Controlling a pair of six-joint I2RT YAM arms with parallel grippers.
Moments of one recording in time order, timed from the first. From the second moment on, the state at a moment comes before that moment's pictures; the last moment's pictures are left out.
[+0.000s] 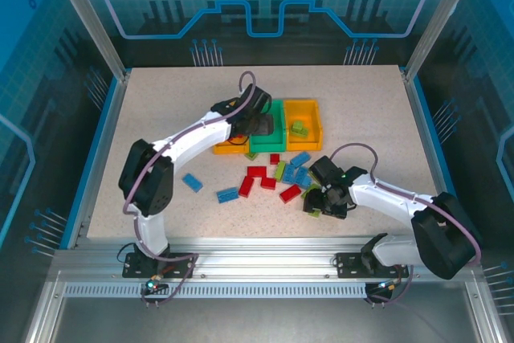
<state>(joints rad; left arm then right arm) -0.59 1.85 1.52 -0.62 -0.14 -0.58 0.60 1.29 0.61 -0.73 -0.08 0.80</state>
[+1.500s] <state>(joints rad) -0.59 1.38 0.91 -0.65 -0.32 -0.71 0.52 1.24 0.94 -0.88 0.03 0.60</state>
